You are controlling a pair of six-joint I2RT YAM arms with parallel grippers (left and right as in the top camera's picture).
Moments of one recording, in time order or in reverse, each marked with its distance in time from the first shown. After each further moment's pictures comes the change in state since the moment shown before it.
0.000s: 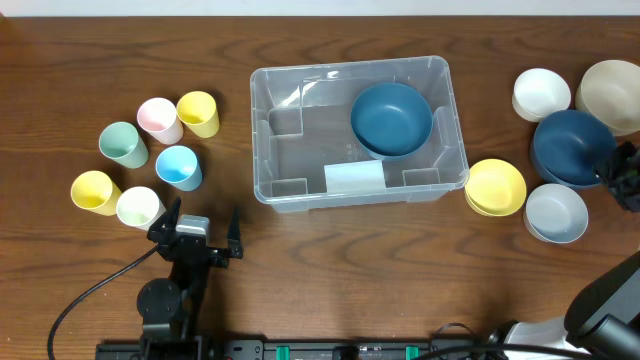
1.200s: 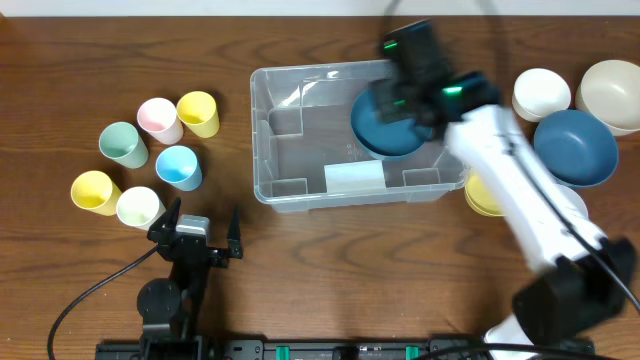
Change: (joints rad) left arm 0.000 0.000 0.000 0.000 0.000 0.000; right arm 0.954 0.067 0.373 -0.064 0.005 -0.235
